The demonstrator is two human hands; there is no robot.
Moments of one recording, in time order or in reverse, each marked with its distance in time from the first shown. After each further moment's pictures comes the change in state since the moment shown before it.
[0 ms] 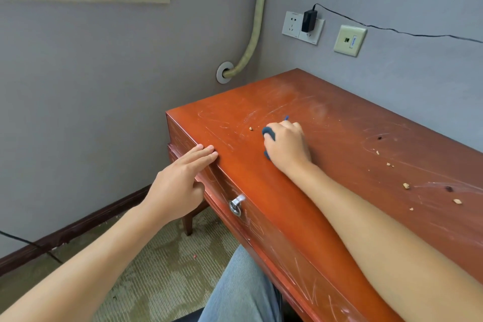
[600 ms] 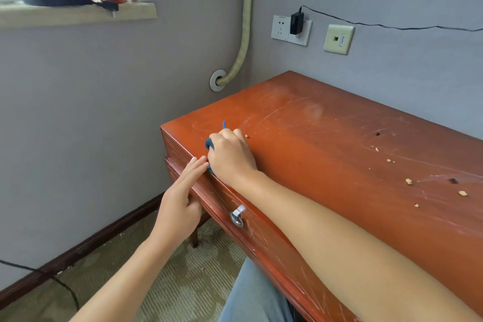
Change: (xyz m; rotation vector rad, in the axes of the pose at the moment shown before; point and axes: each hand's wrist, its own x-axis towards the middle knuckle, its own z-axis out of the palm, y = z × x) left_hand -0.005 -0.012 0.040 -0.358 0.201 -0.075; right_hand -0.009 -0.098 0.041 0.074 -0.045 -0.202
